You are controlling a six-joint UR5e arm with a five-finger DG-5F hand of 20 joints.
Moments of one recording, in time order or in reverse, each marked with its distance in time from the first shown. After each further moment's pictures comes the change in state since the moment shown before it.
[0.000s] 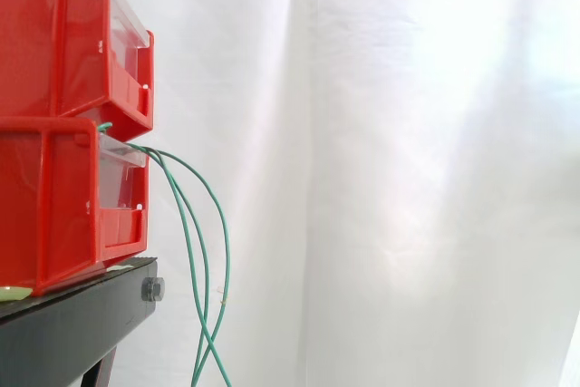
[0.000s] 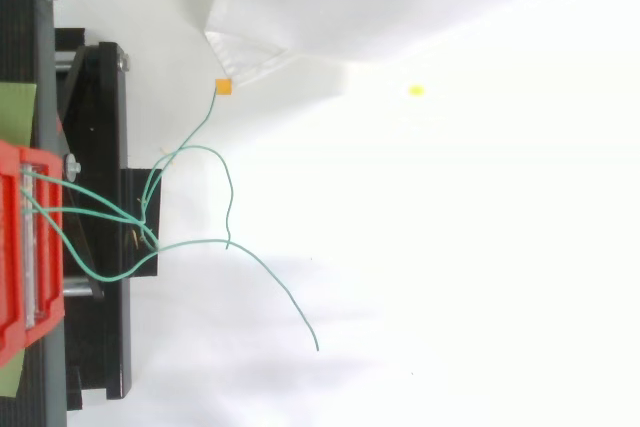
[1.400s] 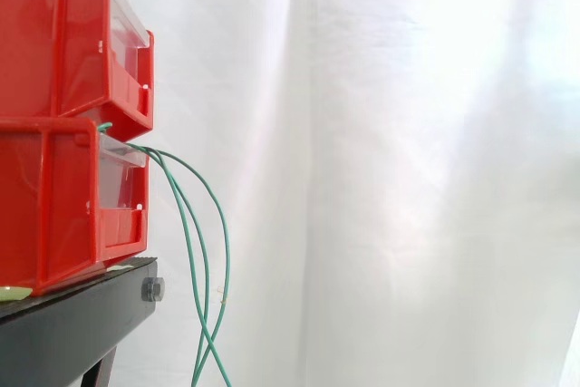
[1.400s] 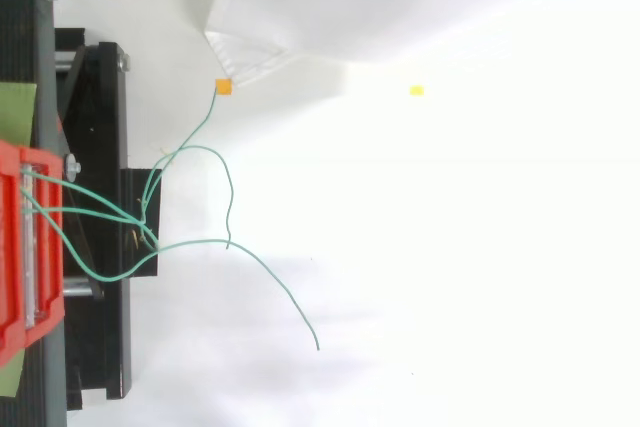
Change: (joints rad) arm 0.000 0.001 0.000 0.000 0.000 0.000
